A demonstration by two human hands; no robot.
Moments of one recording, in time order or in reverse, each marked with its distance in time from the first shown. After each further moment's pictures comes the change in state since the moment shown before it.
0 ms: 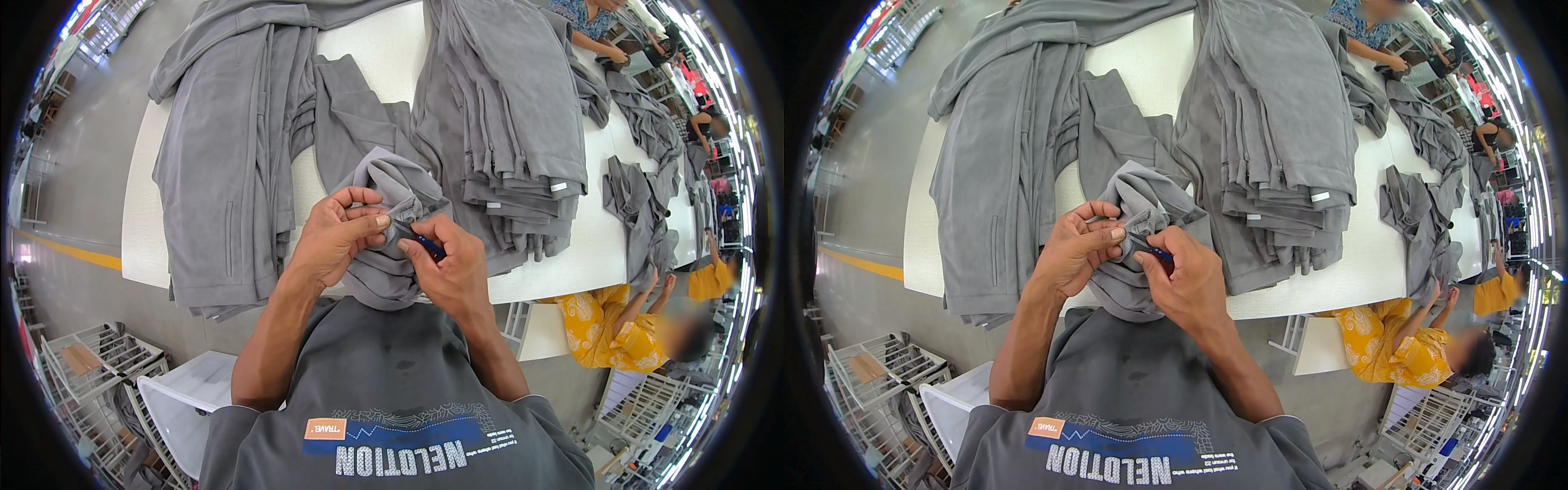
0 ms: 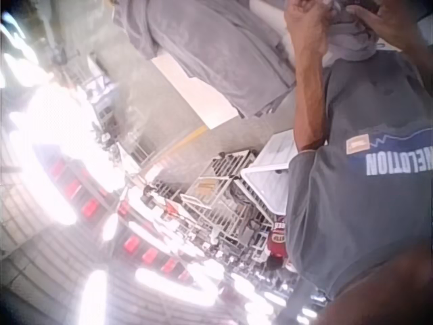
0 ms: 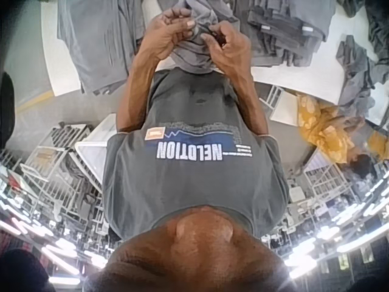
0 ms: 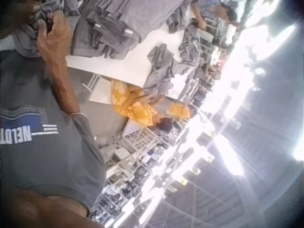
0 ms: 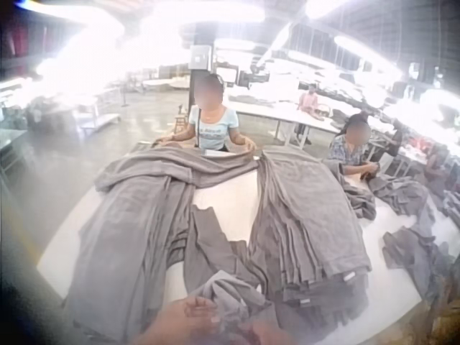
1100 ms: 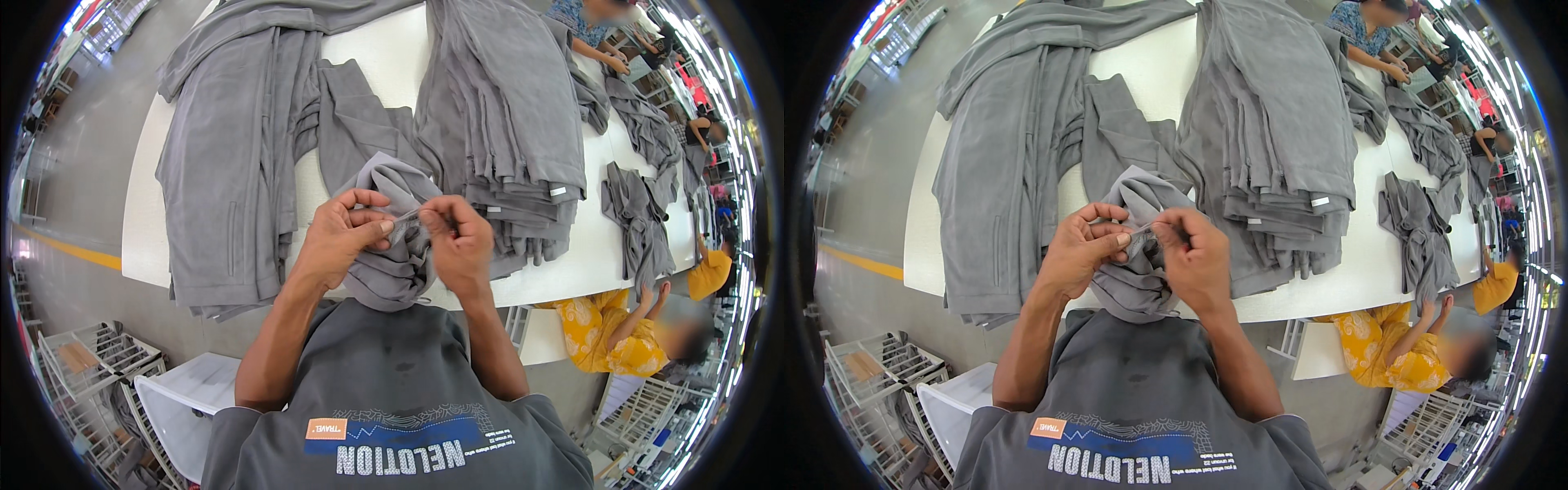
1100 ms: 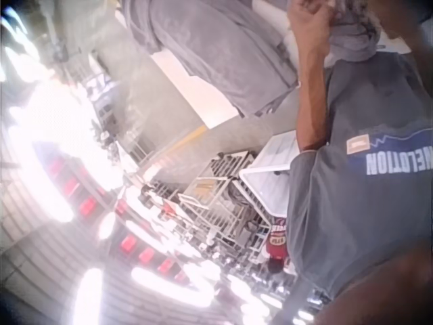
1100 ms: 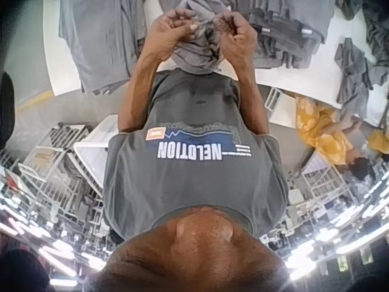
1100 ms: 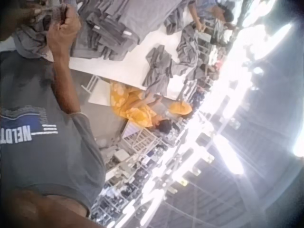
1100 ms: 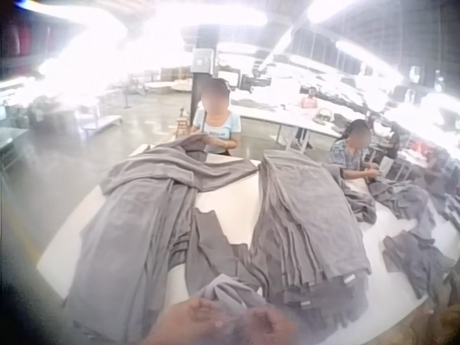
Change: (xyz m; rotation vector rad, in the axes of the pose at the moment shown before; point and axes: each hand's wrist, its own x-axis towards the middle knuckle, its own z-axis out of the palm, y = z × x) left_hand -0.005 -0.002 0.000 0.176 0.006 0.052; right_hand 0.018 0.018 0.006 0.222 0.136 0.002
